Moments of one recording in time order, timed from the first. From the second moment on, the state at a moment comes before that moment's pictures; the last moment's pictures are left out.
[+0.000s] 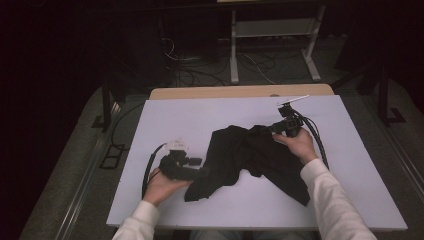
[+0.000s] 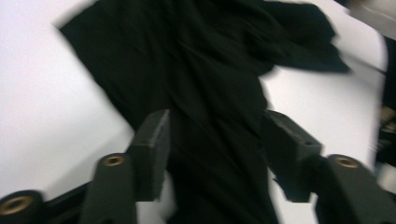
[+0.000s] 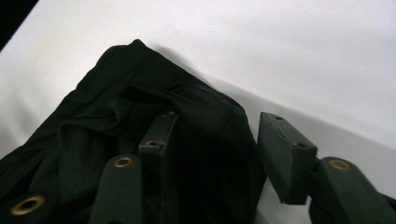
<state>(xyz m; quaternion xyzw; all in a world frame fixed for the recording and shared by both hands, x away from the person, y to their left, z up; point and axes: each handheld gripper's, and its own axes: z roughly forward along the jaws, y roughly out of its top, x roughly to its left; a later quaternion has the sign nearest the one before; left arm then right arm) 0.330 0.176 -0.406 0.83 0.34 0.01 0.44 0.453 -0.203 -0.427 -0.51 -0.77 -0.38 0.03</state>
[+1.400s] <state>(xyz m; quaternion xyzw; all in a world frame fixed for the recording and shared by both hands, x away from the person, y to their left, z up) 0.480 0.129 -0.405 0.79 0.41 0.06 0.45 0.496 -0.204 -0.357 -0.43 -0.76 -0.48 0.02</state>
